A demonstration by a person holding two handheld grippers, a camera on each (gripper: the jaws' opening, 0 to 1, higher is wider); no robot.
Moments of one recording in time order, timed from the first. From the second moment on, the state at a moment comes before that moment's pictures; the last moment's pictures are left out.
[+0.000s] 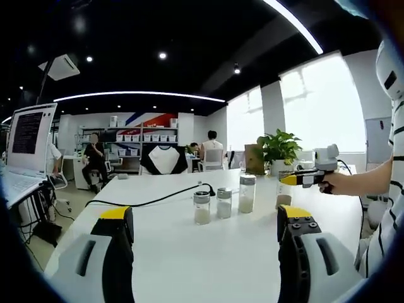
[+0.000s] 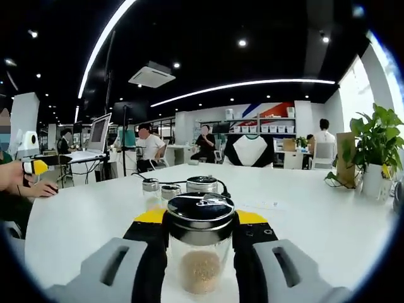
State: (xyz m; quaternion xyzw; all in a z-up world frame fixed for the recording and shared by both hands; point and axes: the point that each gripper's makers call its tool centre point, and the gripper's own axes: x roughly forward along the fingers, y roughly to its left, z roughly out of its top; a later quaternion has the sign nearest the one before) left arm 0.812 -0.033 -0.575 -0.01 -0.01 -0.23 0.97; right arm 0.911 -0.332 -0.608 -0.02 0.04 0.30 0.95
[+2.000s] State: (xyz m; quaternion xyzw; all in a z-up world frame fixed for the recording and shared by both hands) left arm 0.803 -0.048 -0.577 0.02 0.00 -0.24 0.97; right arm 0.876 -0.320 -0.605 0.05 0.03 0.40 0.91
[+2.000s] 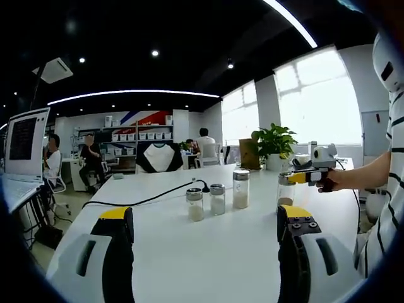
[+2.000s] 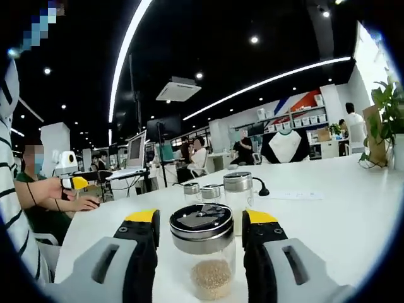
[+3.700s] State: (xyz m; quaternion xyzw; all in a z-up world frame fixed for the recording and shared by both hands) left arm 0.797 -0.047 -0.578 -0.01 0.00 -0.23 0.97; right arm 0.879 -0.316 -0.609 0.01 0.03 0.47 0.88
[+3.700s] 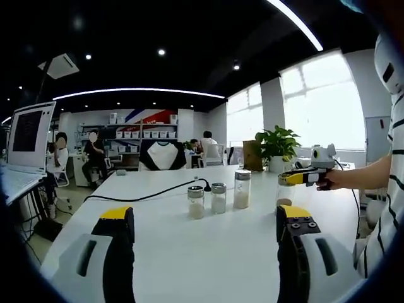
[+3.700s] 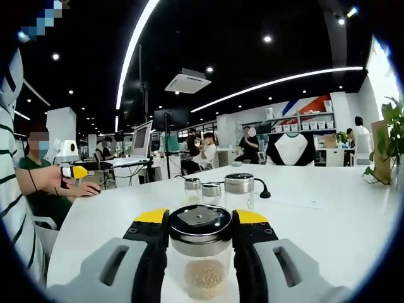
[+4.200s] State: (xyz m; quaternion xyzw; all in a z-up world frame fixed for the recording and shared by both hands) left arm 0.792 -0.049 -0.575 0.00 0.00 -0.23 0.97; right arm 0.872 -0.313 -0.609 0.05 0.04 0.53 0.85
